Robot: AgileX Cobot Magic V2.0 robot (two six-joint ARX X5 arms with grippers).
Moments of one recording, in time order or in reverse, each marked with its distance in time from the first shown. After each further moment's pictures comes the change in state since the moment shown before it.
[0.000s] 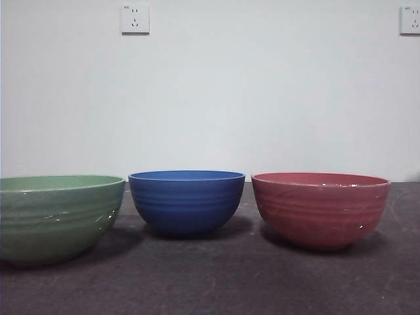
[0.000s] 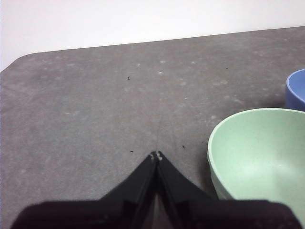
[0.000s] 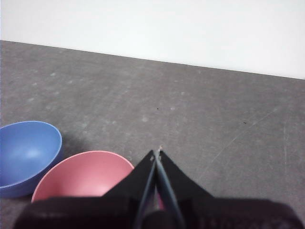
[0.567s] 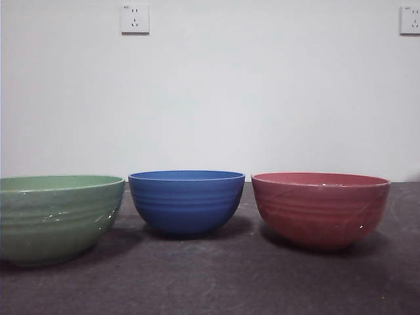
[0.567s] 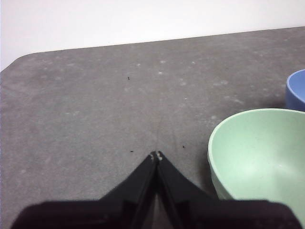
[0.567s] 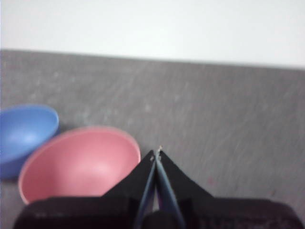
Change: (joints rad) left arm 0.000 0.000 0.000 0.000 0.000 0.000; right arm -0.194 -0.300 -0.369 0.138 -0.219 0.014
